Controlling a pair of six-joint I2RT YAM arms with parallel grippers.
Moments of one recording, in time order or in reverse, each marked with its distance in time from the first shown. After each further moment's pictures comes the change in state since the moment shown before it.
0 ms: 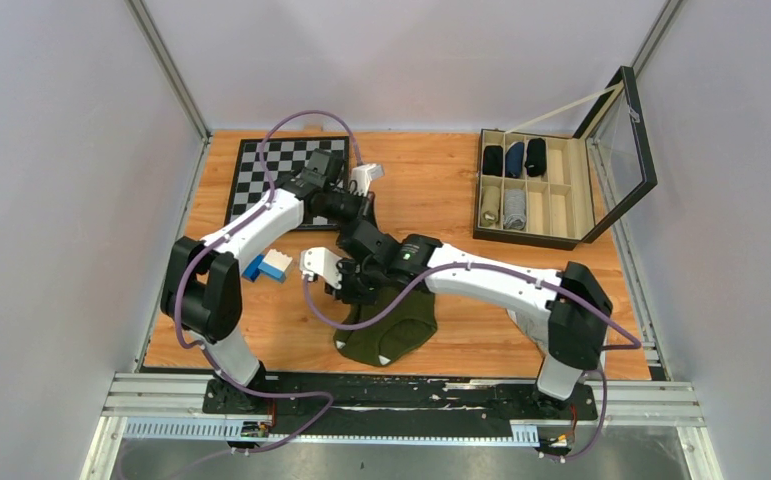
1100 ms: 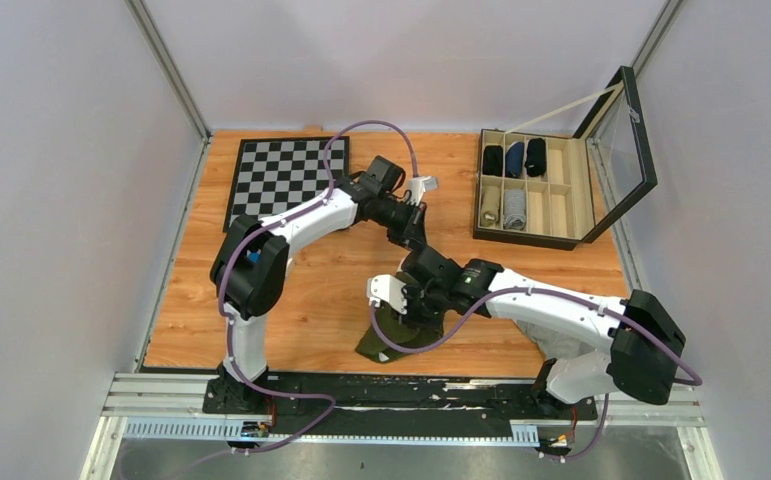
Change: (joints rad) left arm -0.223 0.254 0.206 0.088 0.041 -0.127; right arm -0.094 -0.372 -0.505 -0.028 -0.022 -0.071
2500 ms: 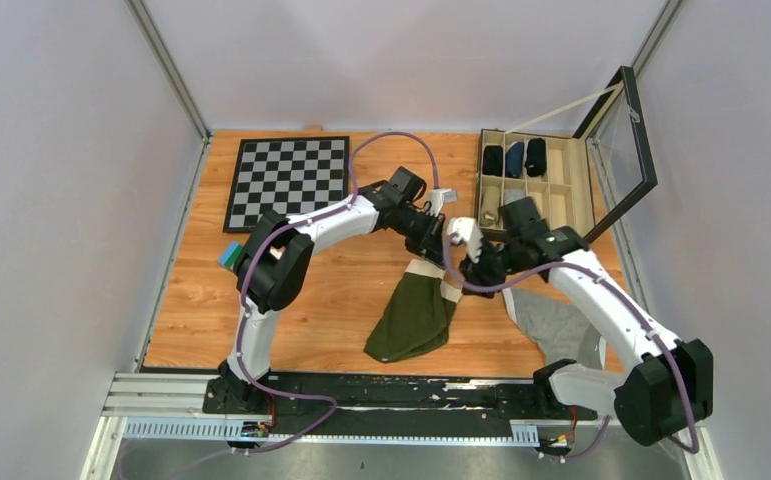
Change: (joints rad) left arm -0.089 0.135 0.071 0.064 0.021 -0.023; right arm -0.552 -0.183 -0.024 -0.229 -0.251 -0.234
